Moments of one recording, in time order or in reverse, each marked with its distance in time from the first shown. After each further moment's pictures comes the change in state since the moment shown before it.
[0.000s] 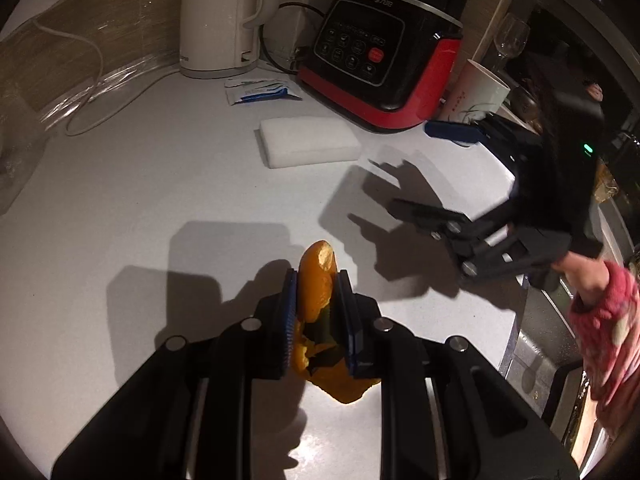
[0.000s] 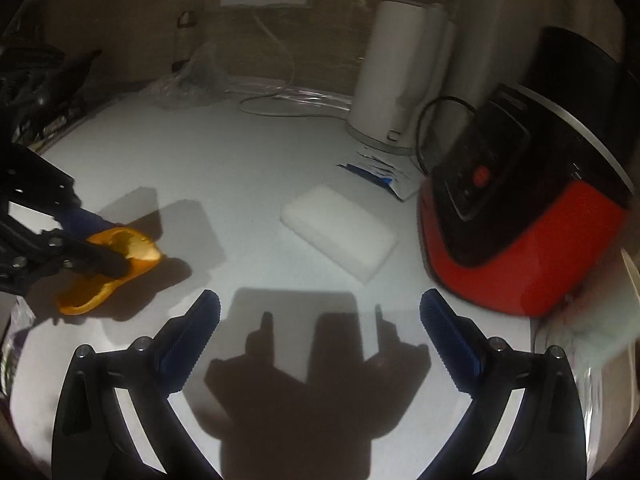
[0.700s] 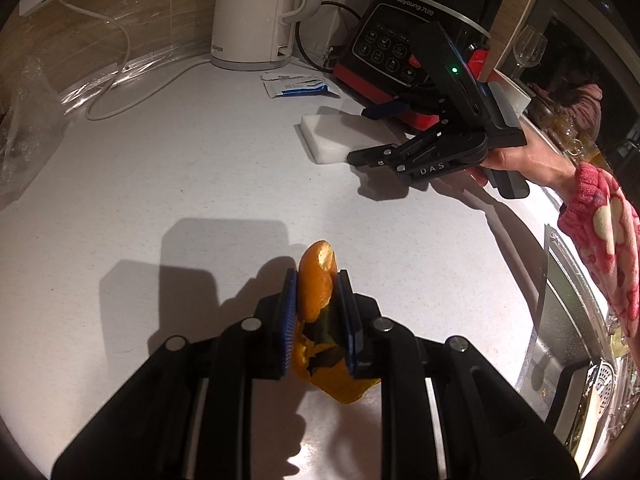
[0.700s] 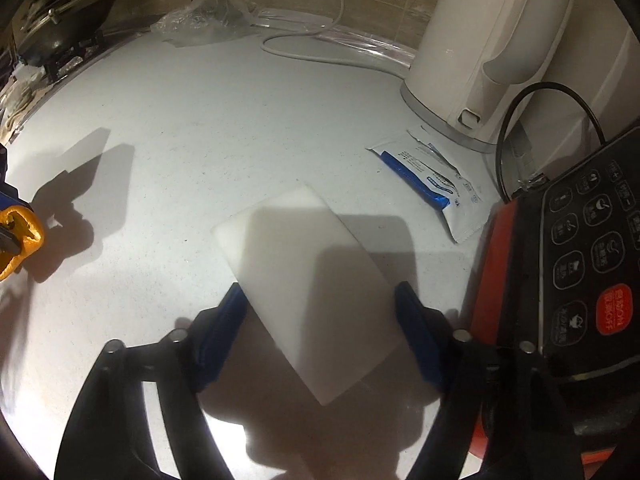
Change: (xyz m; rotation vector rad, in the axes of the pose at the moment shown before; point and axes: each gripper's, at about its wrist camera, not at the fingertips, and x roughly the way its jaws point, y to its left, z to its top) left arm -0.004 0.039 -0.007 -0.028 -0.003 0.017; right arm 0.098 -0.021 0.044 -0.140 0.179 0.160
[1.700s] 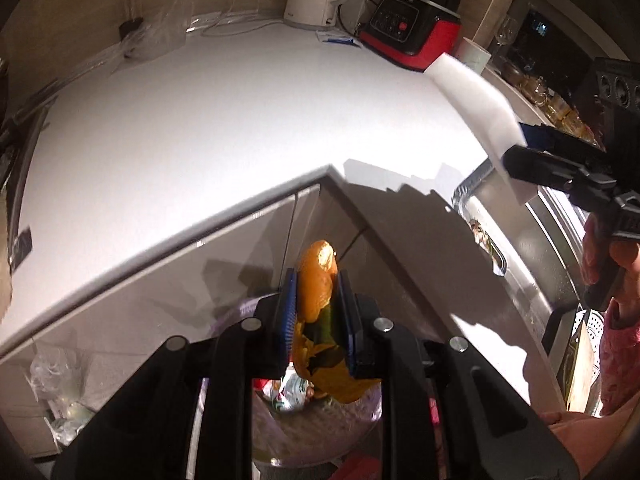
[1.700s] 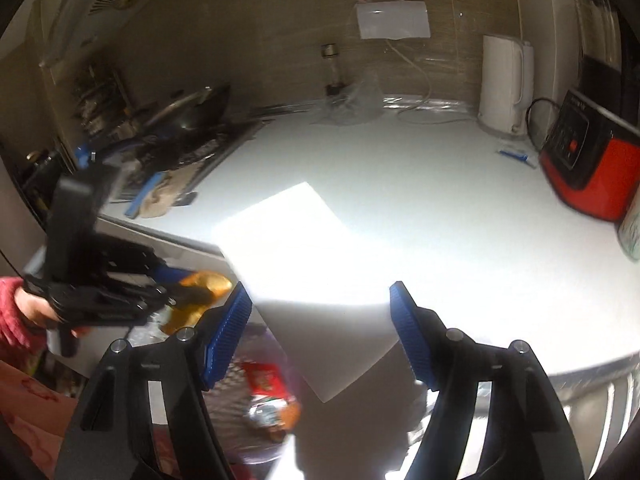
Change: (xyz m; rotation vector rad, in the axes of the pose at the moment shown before) left arm -0.174 -0.038 -0.251 -0.148 0.040 0.111; right arm -0.244 0.313 -0.121 0.319 -0.285 0.196
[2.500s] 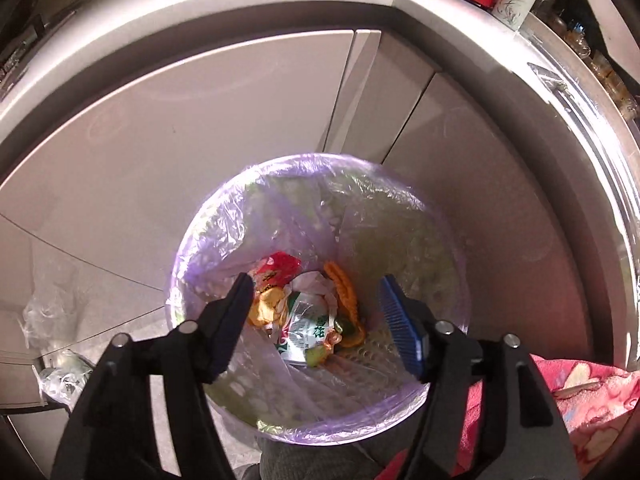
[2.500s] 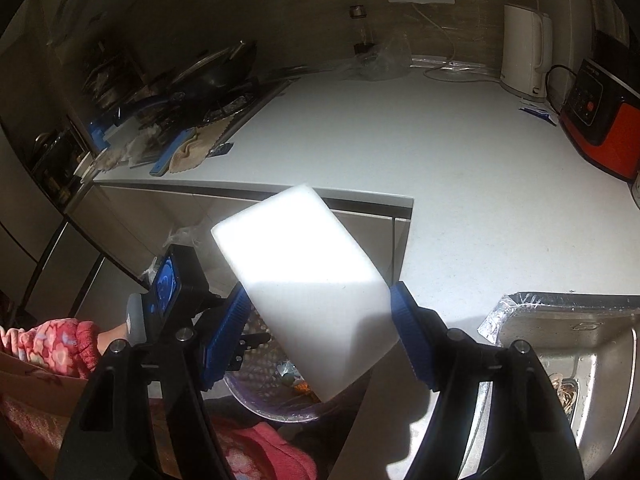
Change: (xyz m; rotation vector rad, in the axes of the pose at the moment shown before) left arm 0.087 0.032 -0.125 -0.069 0.076 0.100; right arm 0.002 0.055 -0.040 -0.006 0.115 0.017
